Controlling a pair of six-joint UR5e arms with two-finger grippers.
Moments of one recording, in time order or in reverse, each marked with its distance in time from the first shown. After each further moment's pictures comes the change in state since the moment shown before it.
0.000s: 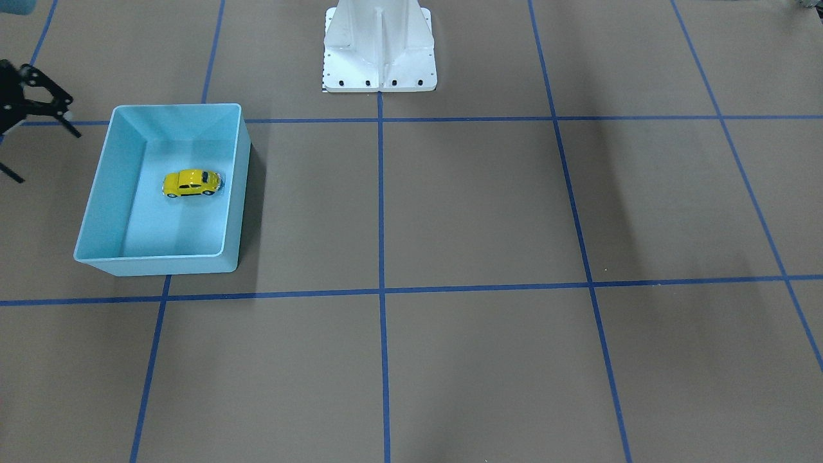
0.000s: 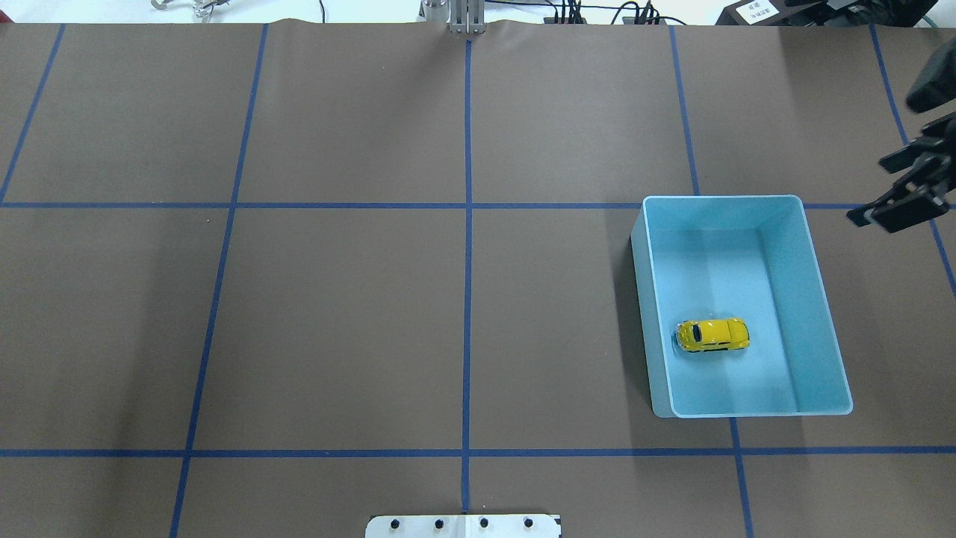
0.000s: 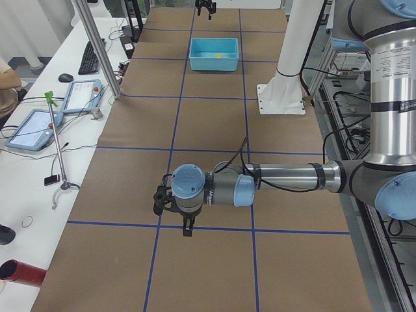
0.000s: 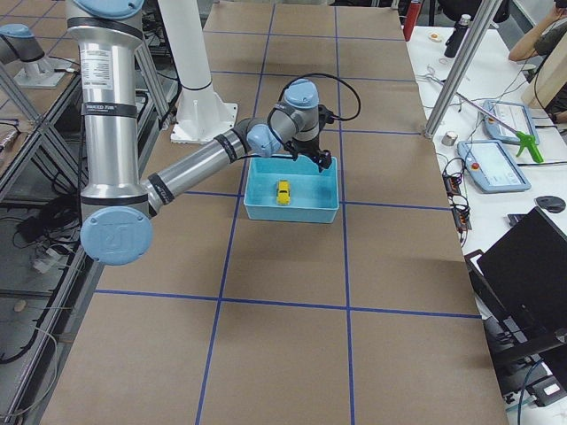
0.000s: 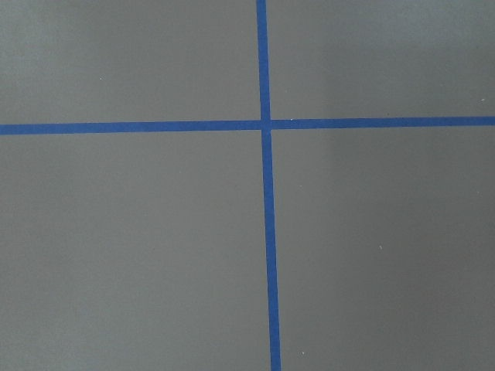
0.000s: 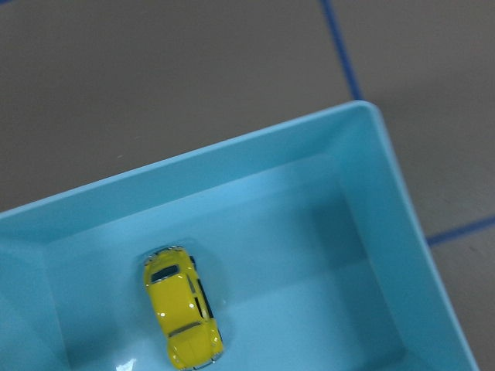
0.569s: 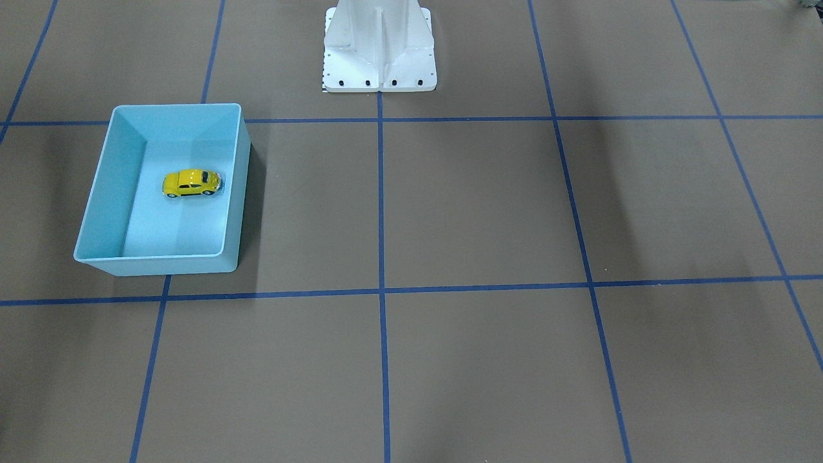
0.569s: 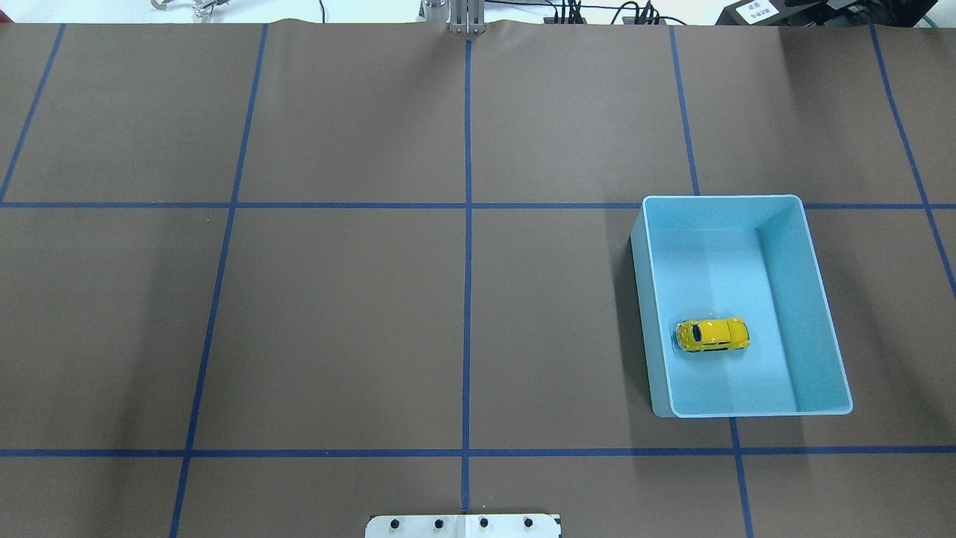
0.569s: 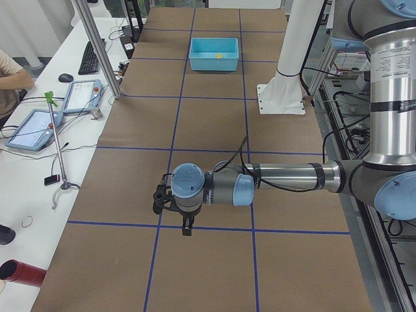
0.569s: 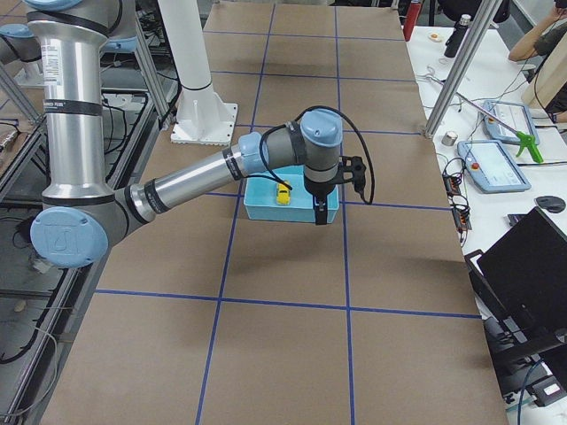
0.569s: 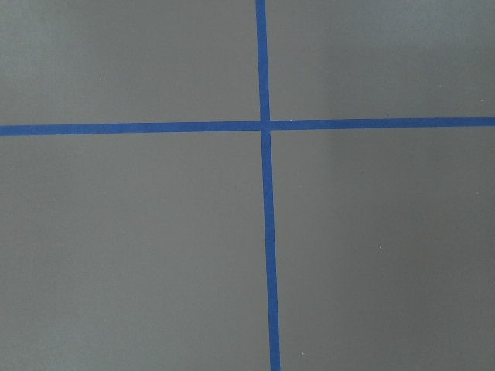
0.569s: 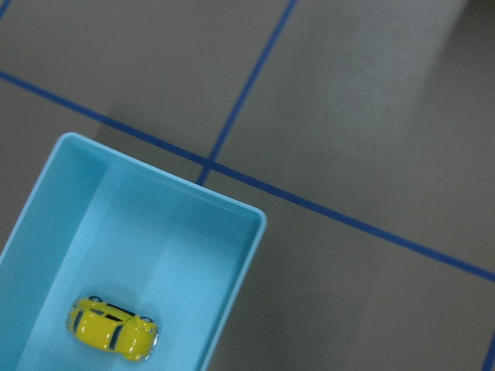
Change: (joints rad) left arm 0.001 -0.003 0.000 0.000 -0.001 0.003; right arm 0.265 -0.054 -0.136 -0.241 0.081 0.262
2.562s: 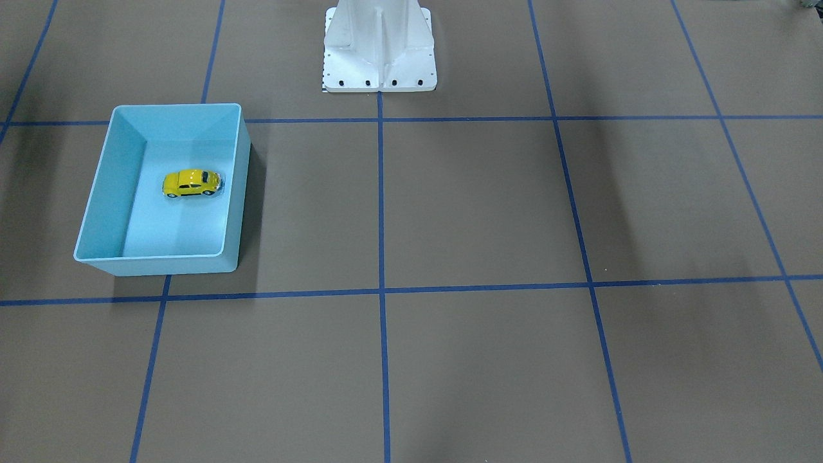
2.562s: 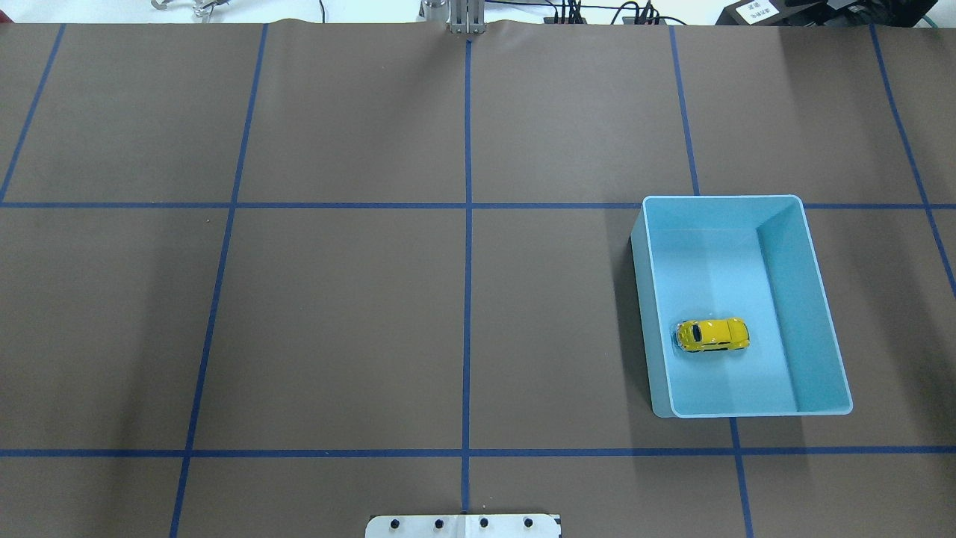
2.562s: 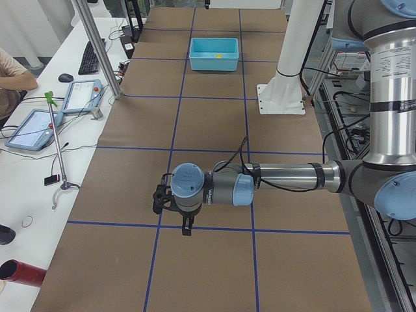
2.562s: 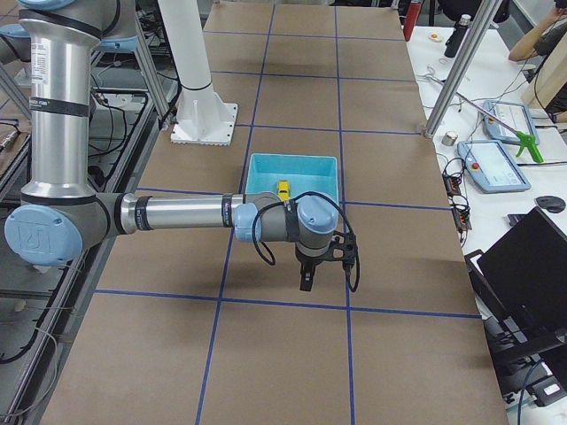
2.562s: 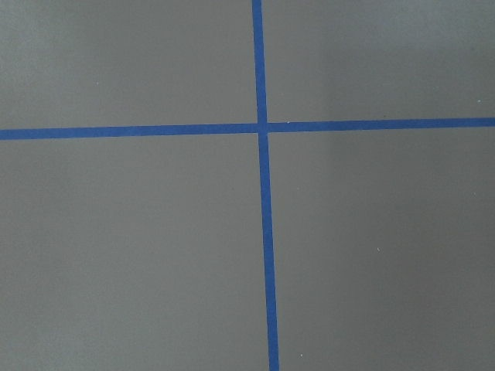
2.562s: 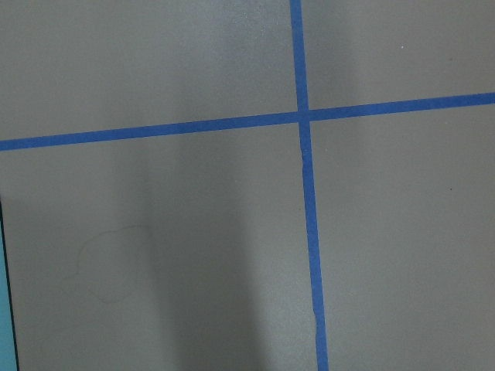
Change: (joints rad) left arm 0.000 0.000 0.000 0.000 0.000 0.000; right arm 0.026 -0.070 -0.245 0.195 -0.002 -0.002
